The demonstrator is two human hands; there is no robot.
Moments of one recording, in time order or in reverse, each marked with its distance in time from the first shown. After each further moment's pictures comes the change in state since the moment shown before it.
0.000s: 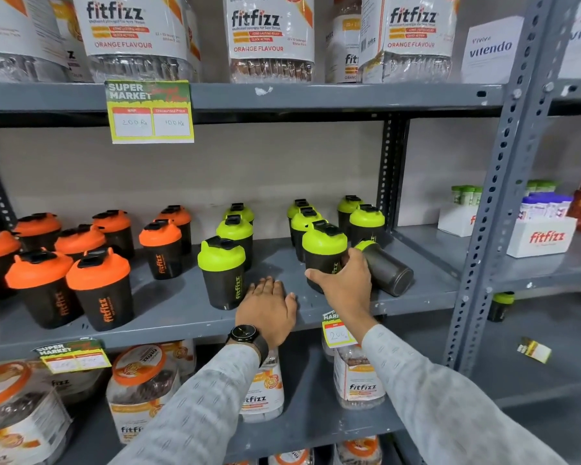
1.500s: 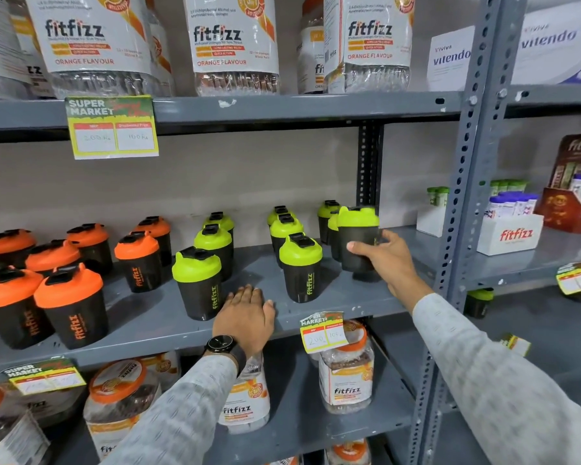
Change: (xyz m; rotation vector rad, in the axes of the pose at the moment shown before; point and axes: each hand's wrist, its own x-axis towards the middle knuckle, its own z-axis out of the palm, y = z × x) left_hand -0.003 0.004 -0.004 0.031 -0.004 -0.010; right_hand 0.089 0.031 -0.102 0.311 -0.103 0.188
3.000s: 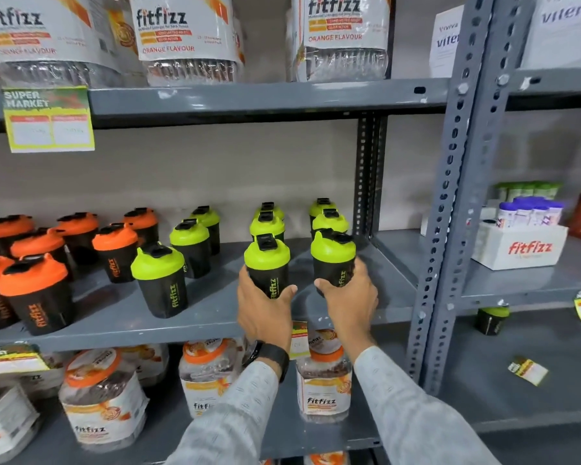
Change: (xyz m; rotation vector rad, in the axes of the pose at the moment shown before) left_hand 0.013 0.157 -0.011 -0.899 0.660 -0.572; right_hand -0.017 0.056 0.010 -0.279 0.158 -0.181
